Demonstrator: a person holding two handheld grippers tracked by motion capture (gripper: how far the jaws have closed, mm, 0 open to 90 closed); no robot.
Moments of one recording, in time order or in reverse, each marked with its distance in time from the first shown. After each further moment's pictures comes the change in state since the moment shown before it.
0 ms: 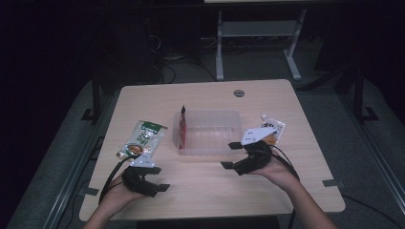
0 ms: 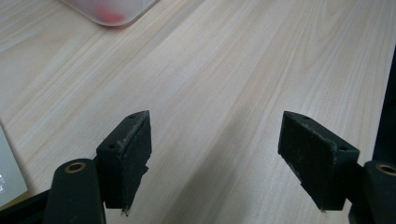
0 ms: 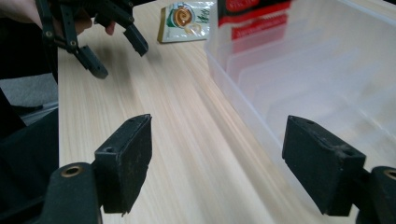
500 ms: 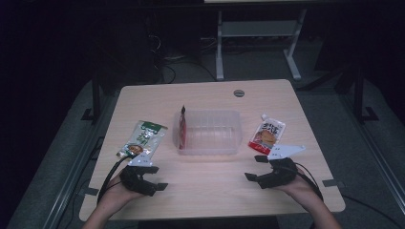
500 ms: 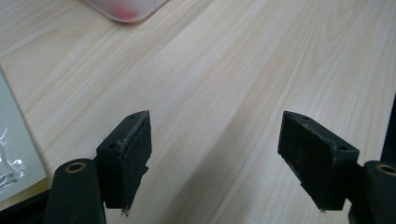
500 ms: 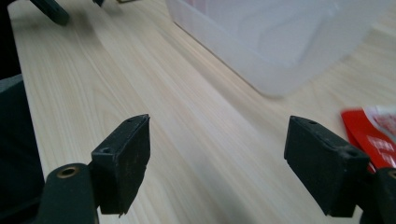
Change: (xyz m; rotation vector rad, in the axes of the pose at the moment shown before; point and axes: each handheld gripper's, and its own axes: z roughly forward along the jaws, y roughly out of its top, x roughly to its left) left arm 0.003 -0.002 -0.005 -0.002 0.028 -0.021; right arm -0.001 -0.072 -0.039 0.021 -0.133 0.121
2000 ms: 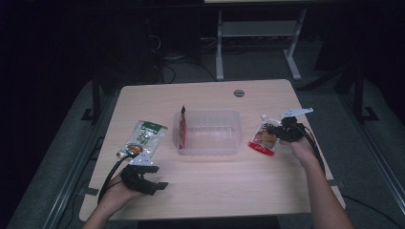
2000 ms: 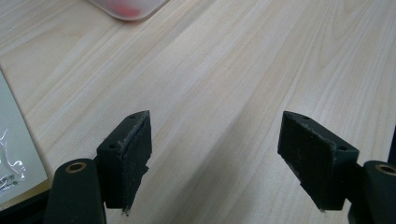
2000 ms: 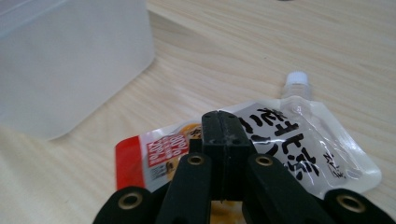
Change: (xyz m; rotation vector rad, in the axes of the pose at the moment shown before) left arm 0.002 0.001 0.003 0.016 0.000 0.009; right arm -0.138 0.024 0.017 0.036 -0.255 0.175
